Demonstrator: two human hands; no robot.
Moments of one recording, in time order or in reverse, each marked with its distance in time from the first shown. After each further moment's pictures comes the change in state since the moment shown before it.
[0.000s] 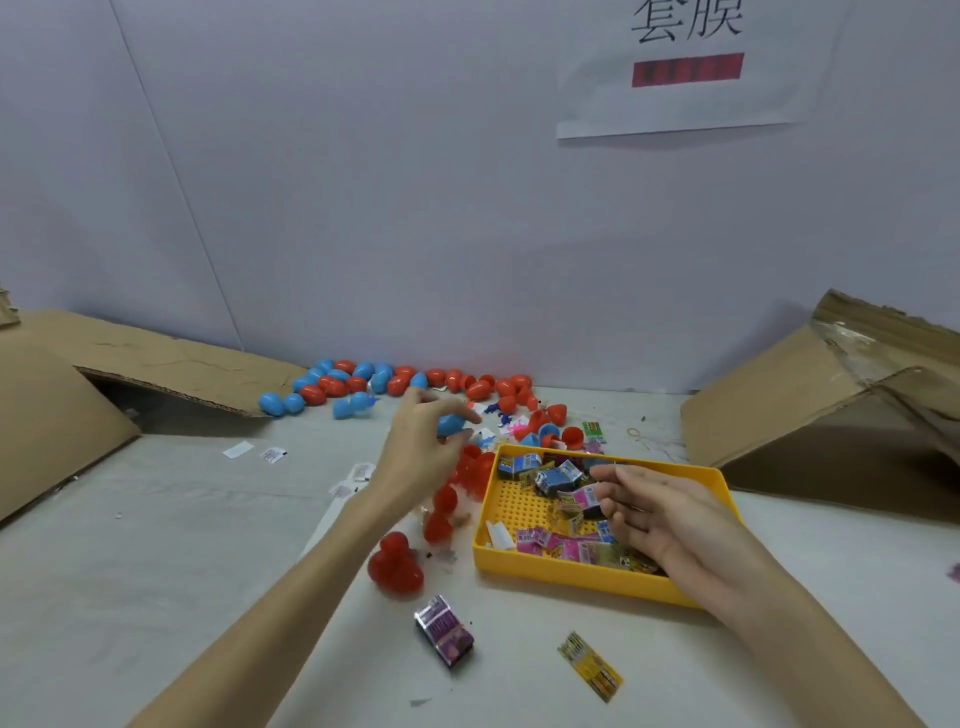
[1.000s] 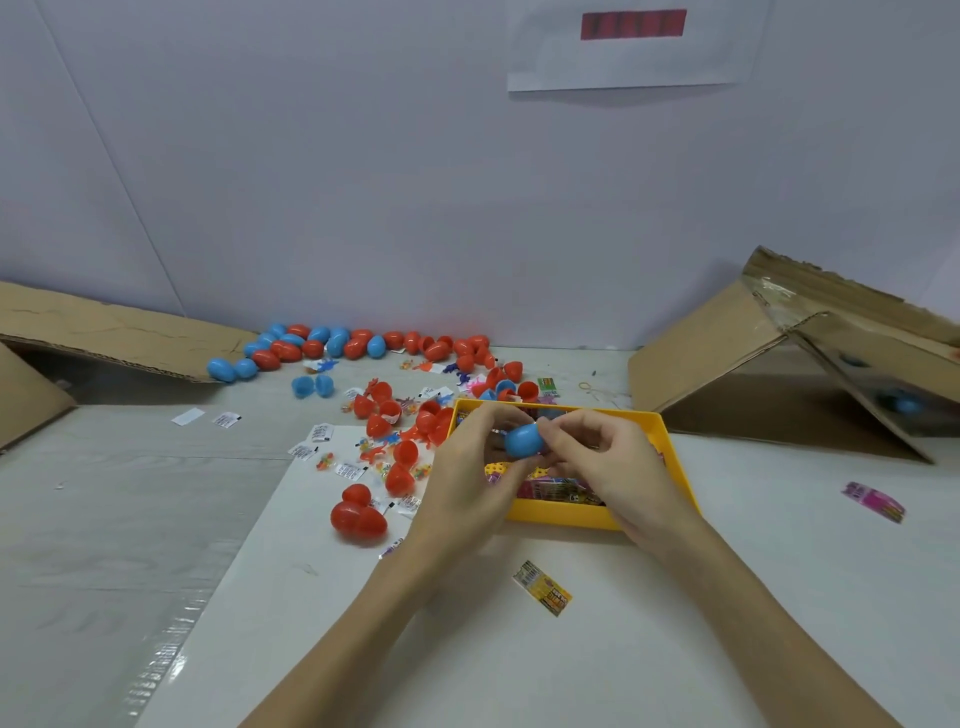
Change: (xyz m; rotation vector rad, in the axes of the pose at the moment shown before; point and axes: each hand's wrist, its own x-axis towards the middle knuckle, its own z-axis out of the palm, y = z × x) left_hand -0.087 0.070 0.046 -0.491 -0.034 0.203; right_hand -0.014 0.013 0.013 -0.446 0.028 -0.353
